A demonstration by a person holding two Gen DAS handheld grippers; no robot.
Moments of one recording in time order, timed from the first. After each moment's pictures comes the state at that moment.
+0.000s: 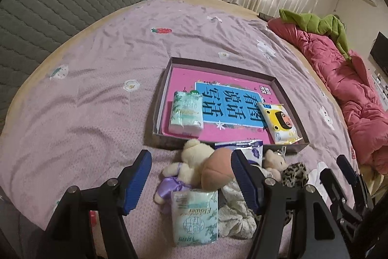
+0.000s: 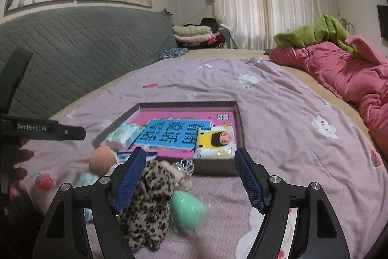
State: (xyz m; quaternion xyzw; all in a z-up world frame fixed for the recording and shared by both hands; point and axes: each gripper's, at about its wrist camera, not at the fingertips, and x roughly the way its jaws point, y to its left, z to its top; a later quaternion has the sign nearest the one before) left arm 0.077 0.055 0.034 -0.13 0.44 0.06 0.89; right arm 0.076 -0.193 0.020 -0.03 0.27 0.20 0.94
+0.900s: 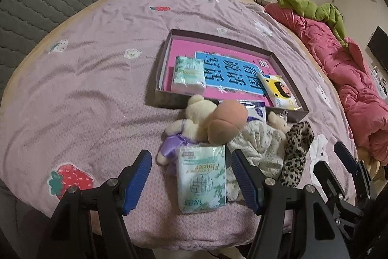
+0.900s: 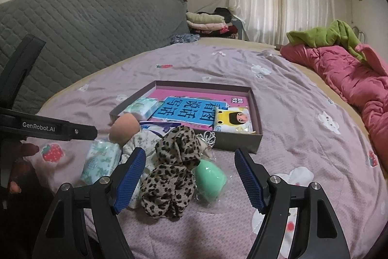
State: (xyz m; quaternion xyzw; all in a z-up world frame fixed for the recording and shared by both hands) left arm 0.044 0.053 0.008 -0.14 0.48 0.04 0.87; right arm 0.043 -0.171 0.013 -0.08 0.30 0.22 0.93
